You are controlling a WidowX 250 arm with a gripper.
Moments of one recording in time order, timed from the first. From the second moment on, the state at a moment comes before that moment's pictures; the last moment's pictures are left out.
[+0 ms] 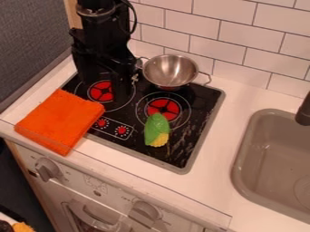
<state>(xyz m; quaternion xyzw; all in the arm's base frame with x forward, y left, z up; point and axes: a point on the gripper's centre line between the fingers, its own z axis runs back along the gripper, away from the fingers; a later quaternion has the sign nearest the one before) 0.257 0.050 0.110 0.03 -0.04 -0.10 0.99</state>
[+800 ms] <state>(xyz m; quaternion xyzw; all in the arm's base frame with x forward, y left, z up) 0.321 0.115 0.061 0.09 -0.03 -0.02 1.00</state>
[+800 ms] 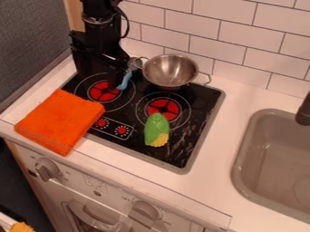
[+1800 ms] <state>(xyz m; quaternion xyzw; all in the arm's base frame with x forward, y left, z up) 0.360 0.116 0.009 0.06 -0.03 0.05 1.00</state>
